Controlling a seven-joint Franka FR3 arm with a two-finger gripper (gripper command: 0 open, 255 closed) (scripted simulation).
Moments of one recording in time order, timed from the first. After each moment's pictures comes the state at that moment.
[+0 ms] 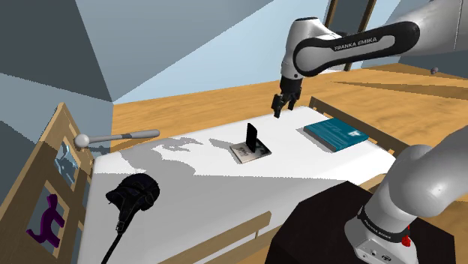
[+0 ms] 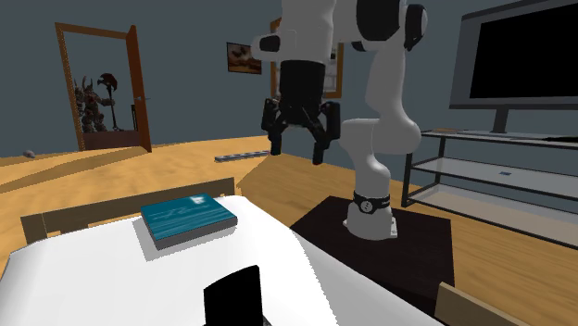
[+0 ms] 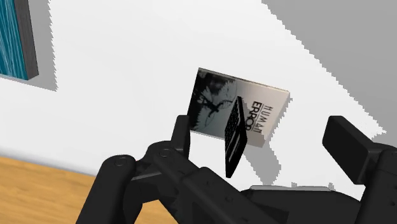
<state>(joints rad) -0.02 -0.38 -0.05 -2.32 -0.08 2.00 0.07</state>
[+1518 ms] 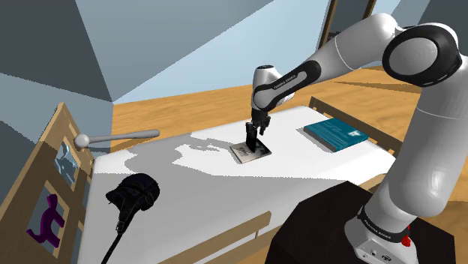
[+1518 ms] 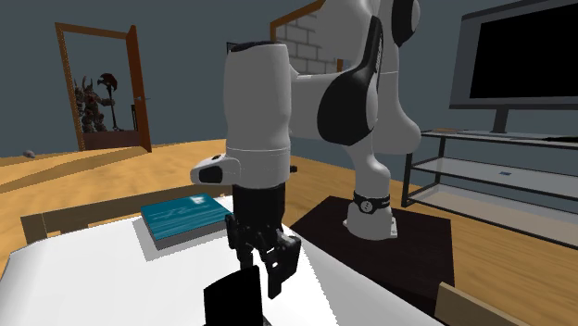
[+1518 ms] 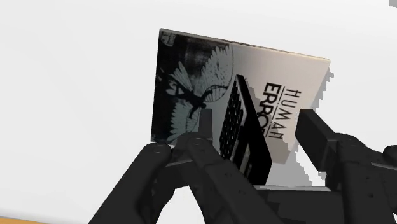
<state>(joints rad) -0.02 0.18 -0.05 -2.14 -0.01 2.33 0.12</state>
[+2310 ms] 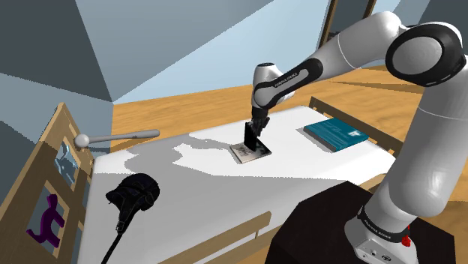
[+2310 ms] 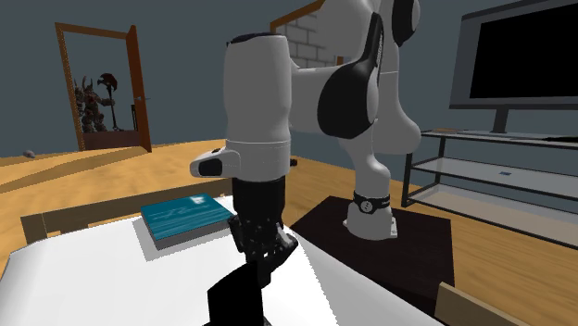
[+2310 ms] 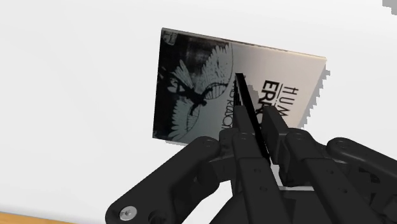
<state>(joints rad) -0.02 0.17 -0.05 -2.14 -0.01 2.31 0.12</state>
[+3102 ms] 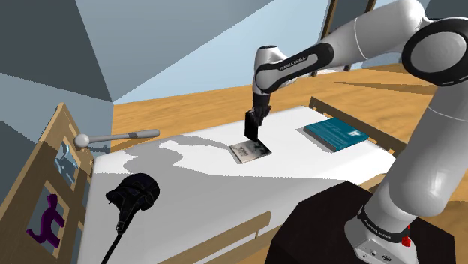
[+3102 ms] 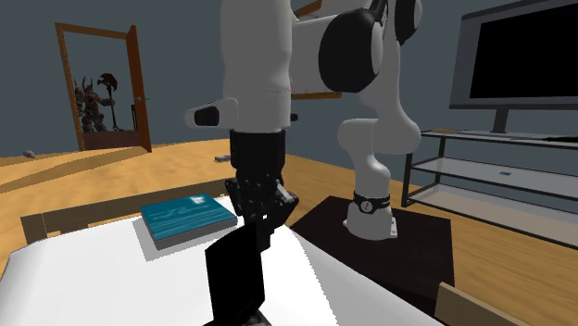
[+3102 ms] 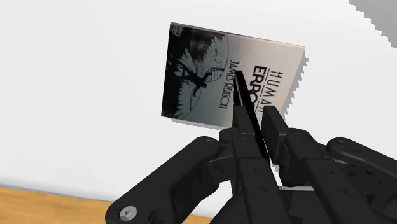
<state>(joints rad) -0.01 0.08 -0.05 -2.07 -0.02 2.16 0.12</state>
